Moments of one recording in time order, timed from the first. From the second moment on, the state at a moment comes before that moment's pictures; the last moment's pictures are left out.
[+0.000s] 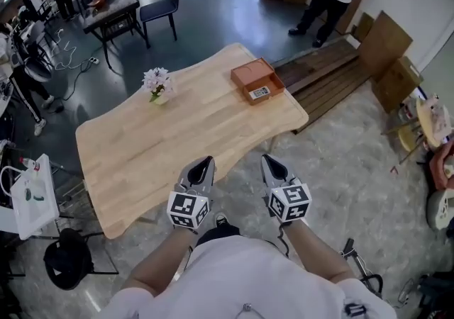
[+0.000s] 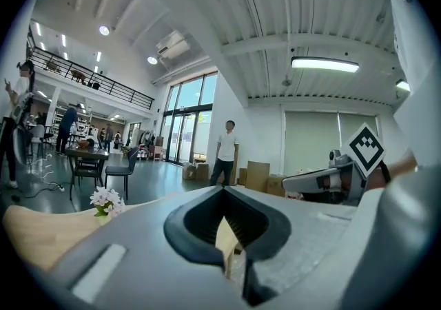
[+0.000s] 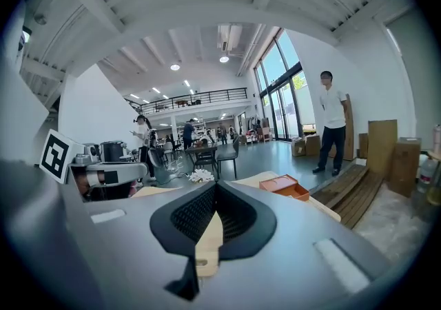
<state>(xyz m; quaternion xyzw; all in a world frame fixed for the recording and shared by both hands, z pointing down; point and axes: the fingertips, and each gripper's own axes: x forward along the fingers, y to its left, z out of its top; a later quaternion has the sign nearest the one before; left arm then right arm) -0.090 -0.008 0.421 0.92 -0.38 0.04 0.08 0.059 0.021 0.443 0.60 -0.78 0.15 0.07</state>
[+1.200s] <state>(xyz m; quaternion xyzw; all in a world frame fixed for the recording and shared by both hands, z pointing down) 0.025 -0.301 0.452 0.87 -0.47 0.05 0.11 0.190 -0.313 0.478 0.52 -0.83 0.18 0.09</state>
